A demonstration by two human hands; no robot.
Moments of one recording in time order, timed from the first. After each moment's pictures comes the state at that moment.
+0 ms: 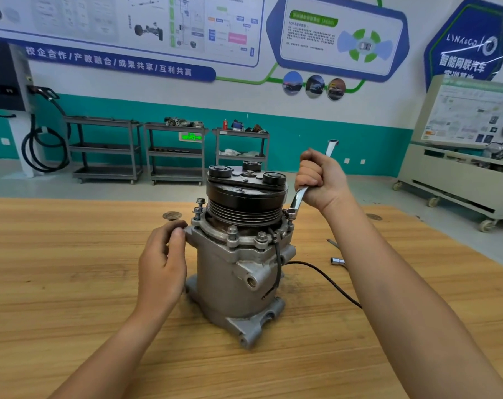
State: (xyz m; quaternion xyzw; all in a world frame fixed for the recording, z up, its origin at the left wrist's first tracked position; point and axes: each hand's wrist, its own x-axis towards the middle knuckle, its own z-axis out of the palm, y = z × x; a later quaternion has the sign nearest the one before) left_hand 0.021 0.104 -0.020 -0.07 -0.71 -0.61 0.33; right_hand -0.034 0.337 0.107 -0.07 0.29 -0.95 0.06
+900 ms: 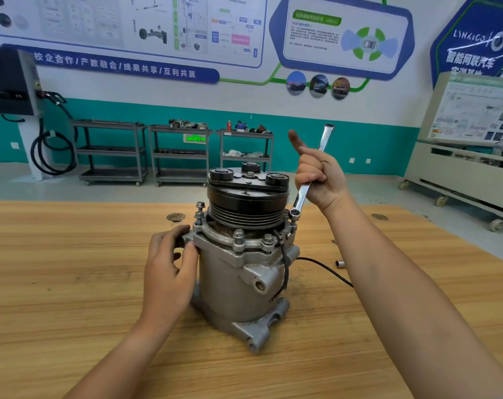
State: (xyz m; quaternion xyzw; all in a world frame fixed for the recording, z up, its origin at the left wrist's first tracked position) left_hand 0.022 0.106 -0.031 -0.10 -0.74 -0.56 0.37; right_hand -0.043 0.340 0.103 -0.24 0.24 -0.92 0.21
